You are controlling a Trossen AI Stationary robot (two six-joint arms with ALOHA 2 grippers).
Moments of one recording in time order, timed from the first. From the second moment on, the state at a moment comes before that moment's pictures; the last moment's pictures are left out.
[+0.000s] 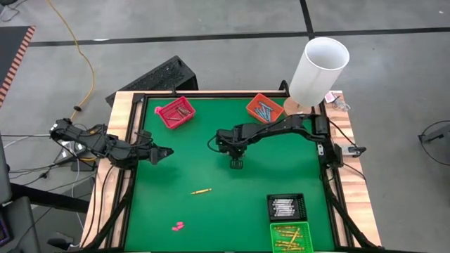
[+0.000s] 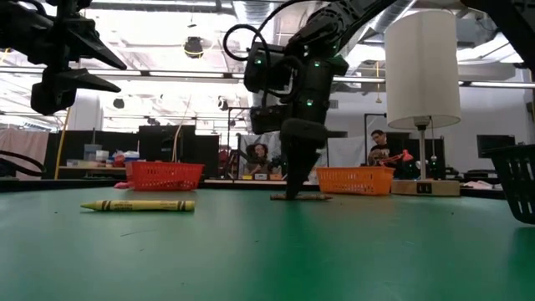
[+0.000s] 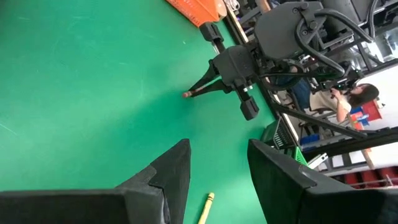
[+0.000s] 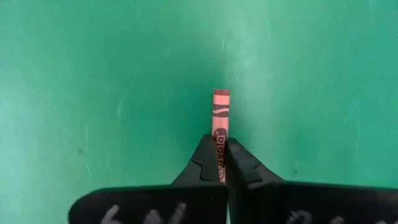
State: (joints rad) left arm -0.37 0.31 0.34 -0.36 -0.56 -1.17; right arm -0.09 2.02 1.47 -0.70 -0.03 -0.03
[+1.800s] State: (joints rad) left arm -0.37 0.31 0.34 -0.39 -0.54 -1.18; right arm -0.30 2.51 2.24 0.10 0.00 0.21
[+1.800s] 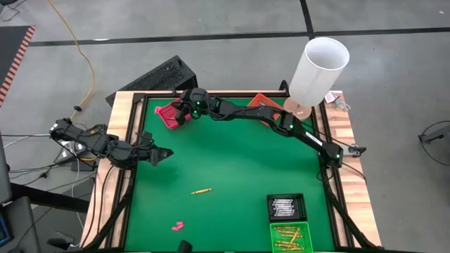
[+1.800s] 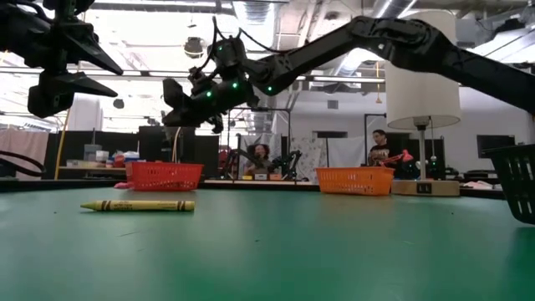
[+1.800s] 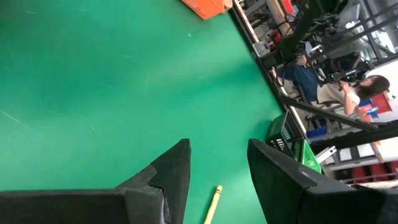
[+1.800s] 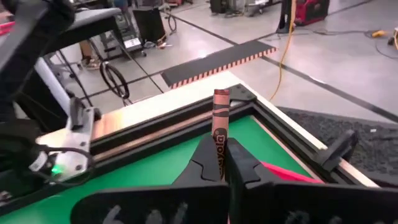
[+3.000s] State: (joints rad) left arm -0.37 0.31 0.34 -0.41 -0.54 -1.18; right arm -0.35 2.51 2.24 -0.10 0.10 0.27
